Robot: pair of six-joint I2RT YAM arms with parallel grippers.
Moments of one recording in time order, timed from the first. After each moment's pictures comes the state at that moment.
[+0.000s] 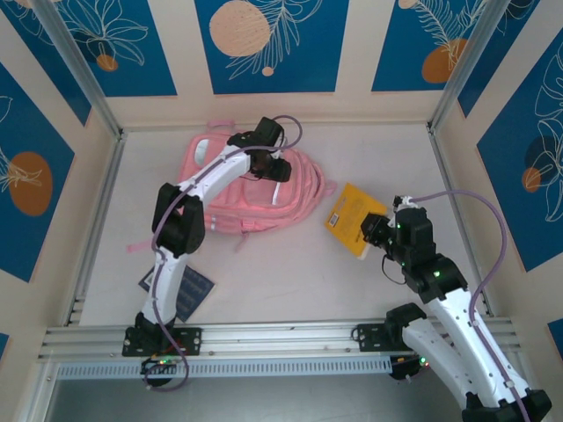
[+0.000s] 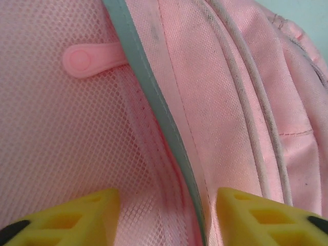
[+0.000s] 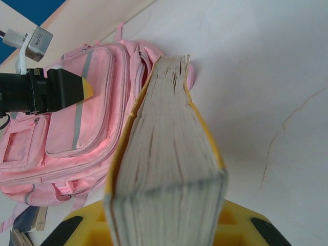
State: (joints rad) left arm -0.56 2.26 2.06 -0.86 0.10 -0.26; right arm 0.33 0.60 0.66 -0.61 0.02 0.70
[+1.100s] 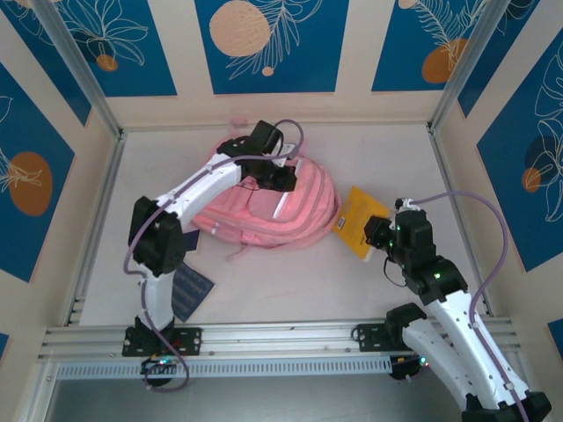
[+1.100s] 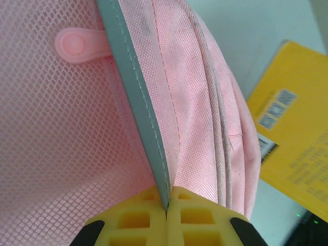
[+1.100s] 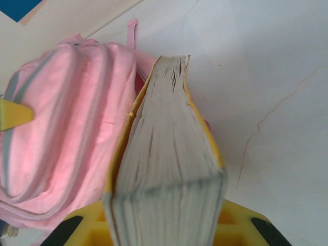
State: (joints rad) left arm -0.63 1.95 1.81 -0.83 0.39 -0.31; right arm 0.33 0.58 0.65 -0.65 0.08 0.65
